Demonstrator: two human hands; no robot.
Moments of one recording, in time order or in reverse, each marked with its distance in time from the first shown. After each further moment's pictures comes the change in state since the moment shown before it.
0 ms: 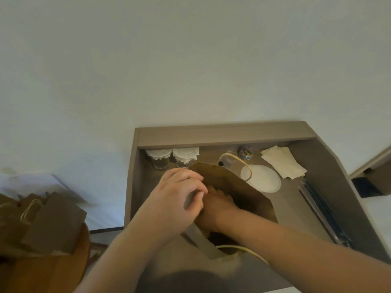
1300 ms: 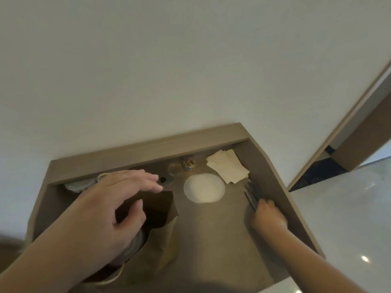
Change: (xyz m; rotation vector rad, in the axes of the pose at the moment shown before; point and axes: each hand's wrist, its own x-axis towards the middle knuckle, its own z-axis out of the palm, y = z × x) left_hand 0.083 0.139 -0.005 0.111 -0.078 0.069; right_hand -0.030 0.357 0.010 0.005 0.287 0.650
